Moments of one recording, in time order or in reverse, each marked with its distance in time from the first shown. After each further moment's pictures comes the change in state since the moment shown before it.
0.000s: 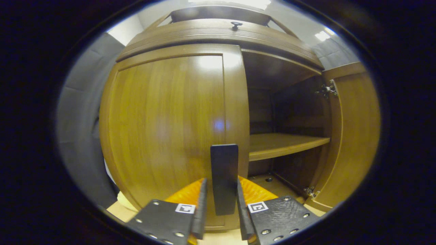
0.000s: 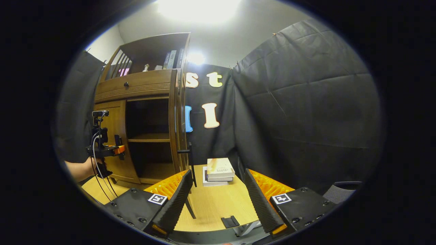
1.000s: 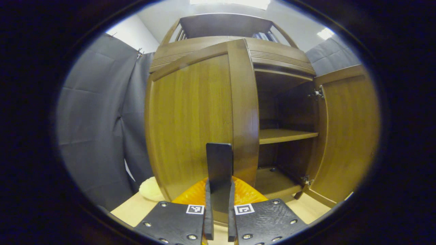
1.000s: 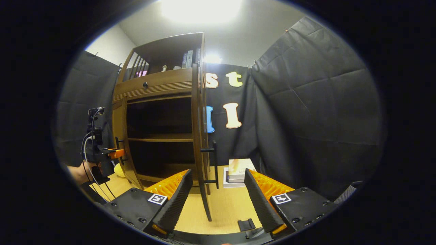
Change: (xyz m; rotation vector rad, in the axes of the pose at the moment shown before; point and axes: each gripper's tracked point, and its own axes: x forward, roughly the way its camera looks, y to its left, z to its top) left arm -0.141 0.042 -0.004 0.009 0.025 0.077; right arm 0.012 0.050 -0.012 0.000 -0.021 0.202
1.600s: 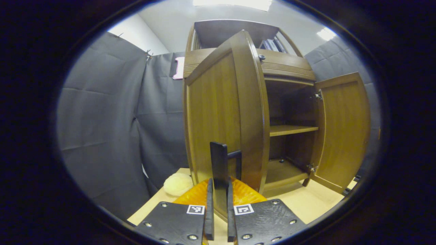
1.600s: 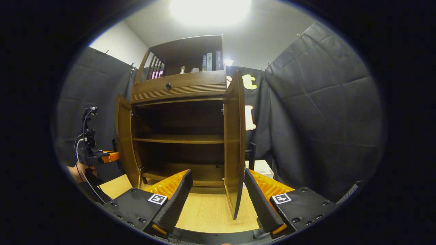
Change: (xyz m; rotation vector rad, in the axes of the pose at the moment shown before) left arm -0.080 0.092 -0.007 0.013 0.014 0.040; right arm -0.025 0.080 0.006 -0.023 -0.013 0.080
